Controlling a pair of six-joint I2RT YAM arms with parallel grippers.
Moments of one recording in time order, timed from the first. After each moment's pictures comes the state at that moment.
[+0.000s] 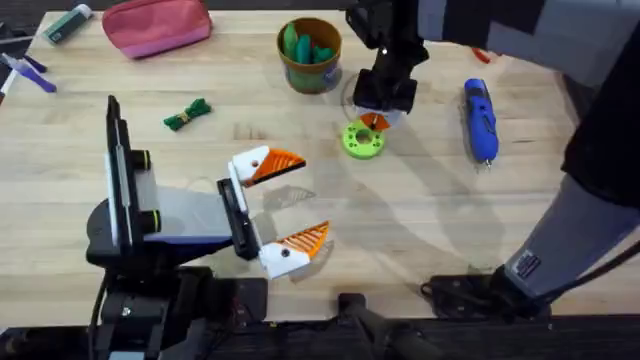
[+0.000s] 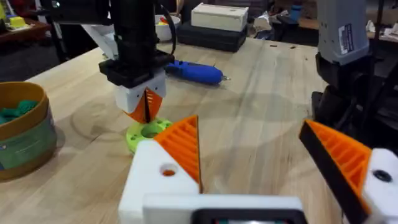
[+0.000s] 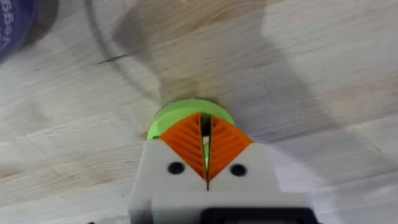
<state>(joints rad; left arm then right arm) -0.02 0.00 0.01 -0.13 1.19 0.08 0.48 2.00 1.56 -1.09 0.05 0.81</state>
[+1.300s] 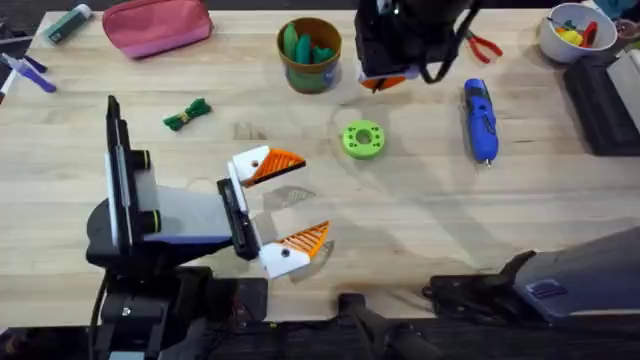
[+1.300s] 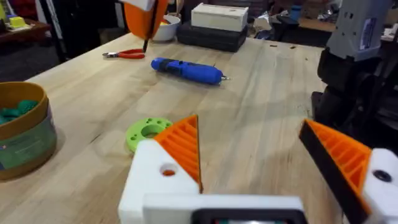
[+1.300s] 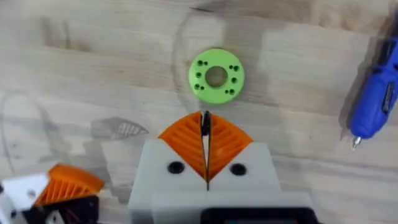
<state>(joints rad) -0.02 0.00 0.01 -0.13 1.19 0.08 0.66 1.70 1.80 -1.37 0.15 0.51</state>
